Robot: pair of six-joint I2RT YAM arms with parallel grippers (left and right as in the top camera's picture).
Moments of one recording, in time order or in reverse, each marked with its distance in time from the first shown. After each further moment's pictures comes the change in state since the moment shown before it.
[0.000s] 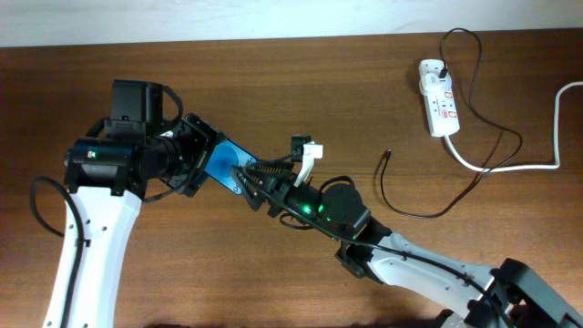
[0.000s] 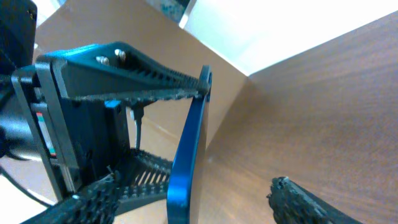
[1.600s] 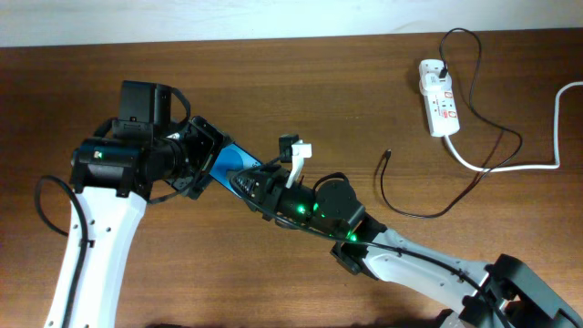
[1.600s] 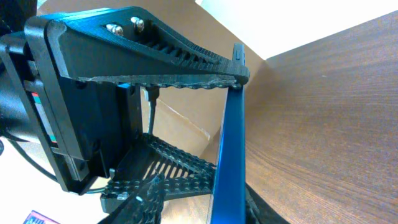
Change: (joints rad) left arm -0.035 0.000 0.000 -0.013 -0.011 0.001; right arm 0.004 0.028 0.039 -0.014 -0.112 -0.036
